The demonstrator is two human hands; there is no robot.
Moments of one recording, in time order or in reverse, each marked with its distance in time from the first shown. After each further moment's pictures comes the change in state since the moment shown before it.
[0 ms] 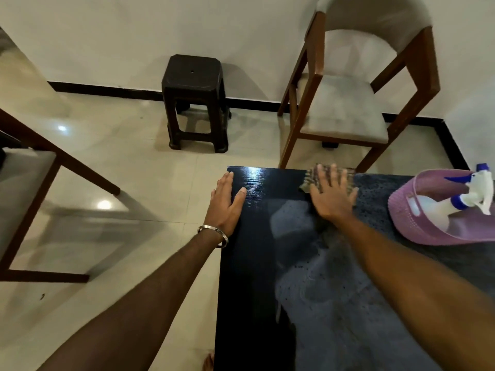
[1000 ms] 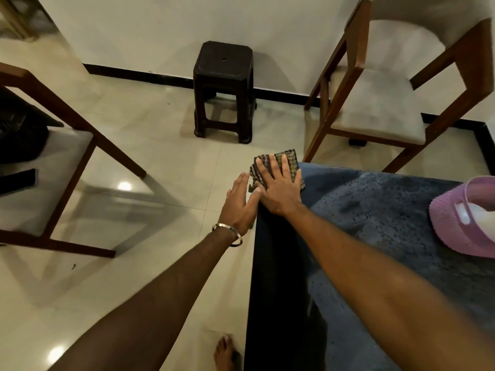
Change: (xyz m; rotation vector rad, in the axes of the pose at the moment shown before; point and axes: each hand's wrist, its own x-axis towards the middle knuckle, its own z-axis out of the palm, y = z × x) left_hand -0.021 -0.033 -0.034 -0.028 0.015 -0.058; right_hand -0.044 -0.196 0.042 -0.080 -0.056 -0.454
